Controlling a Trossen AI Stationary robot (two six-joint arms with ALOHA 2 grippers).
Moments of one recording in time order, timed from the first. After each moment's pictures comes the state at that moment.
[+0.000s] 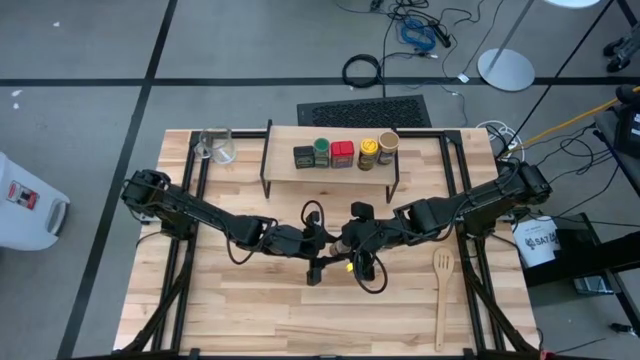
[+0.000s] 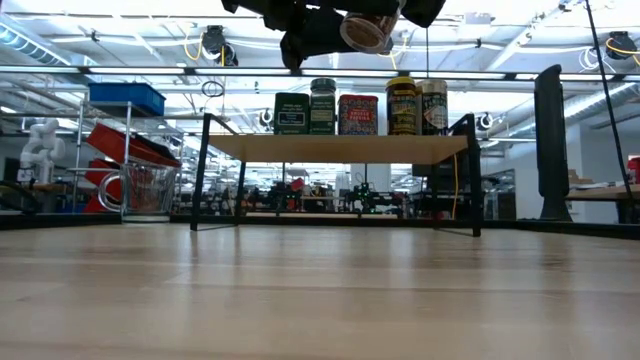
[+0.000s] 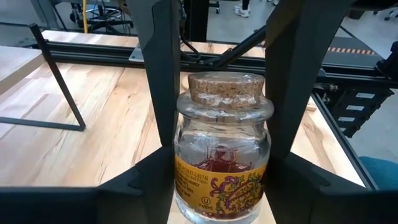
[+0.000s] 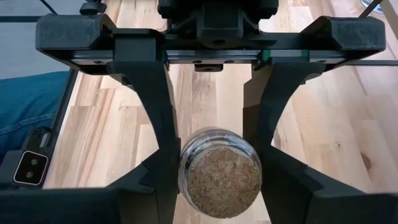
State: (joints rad) left arm -0.29 1.65 1.04 0.27 -0.24 -0.17; right arm 0.31 1.53 1.33 -0.55 0.20 0.27
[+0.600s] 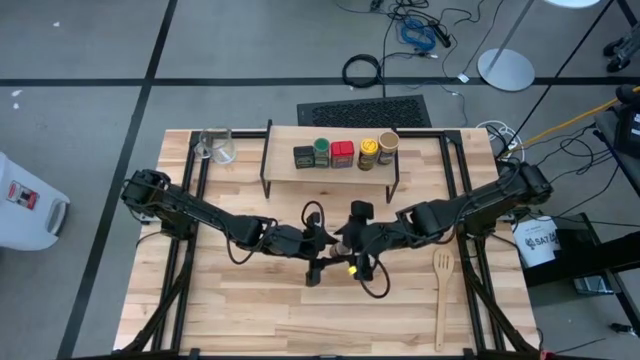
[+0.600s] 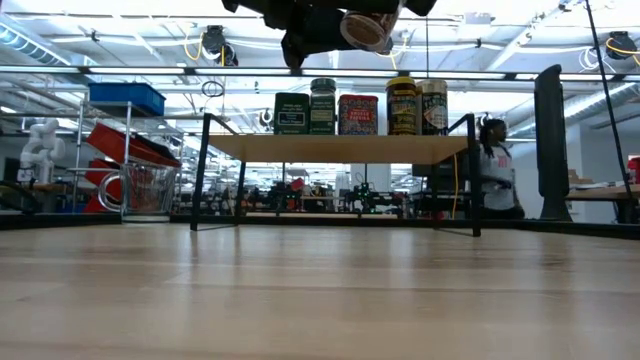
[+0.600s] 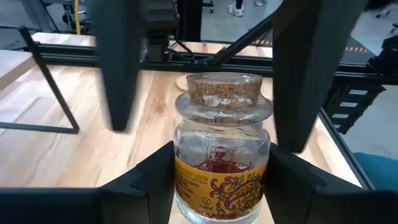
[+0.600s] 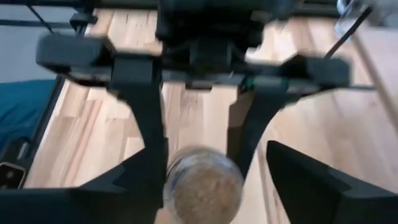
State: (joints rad) left arm -0.29 1.65 1.04 0.28 -0.22 -0.15; right arm 0.34 1.53 1.33 -0.51 0.29 0.22
